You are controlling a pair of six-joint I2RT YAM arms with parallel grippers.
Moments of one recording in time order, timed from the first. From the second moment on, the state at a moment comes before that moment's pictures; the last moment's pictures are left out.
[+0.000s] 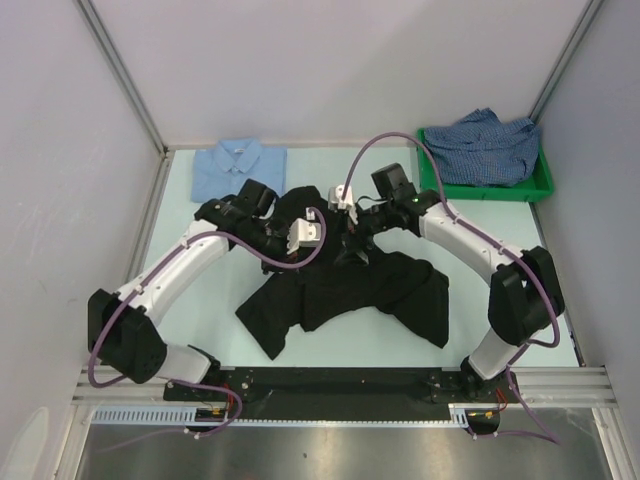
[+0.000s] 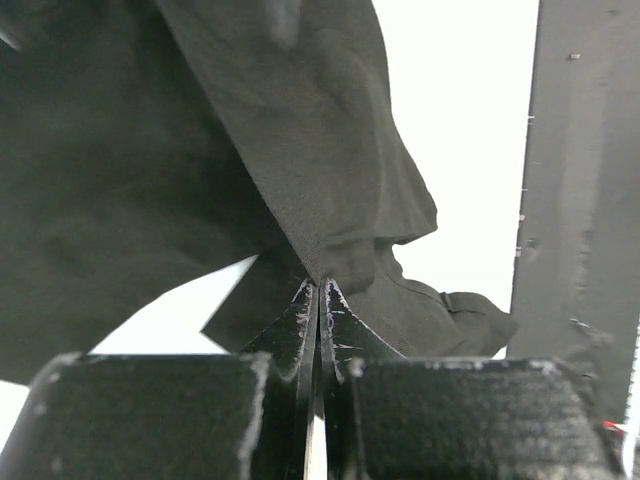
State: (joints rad) left arm -0.49 1.41 1.24 -1.01 0.68 0.87; right arm 0.53 1.66 1.33 -0.53 -0.89 -0.69
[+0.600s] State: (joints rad) left arm -0.49 1.27 1.17 -0.91 0.61 0.90; right arm 0.68 1.72 1.33 -0.54 -0.94 -0.77
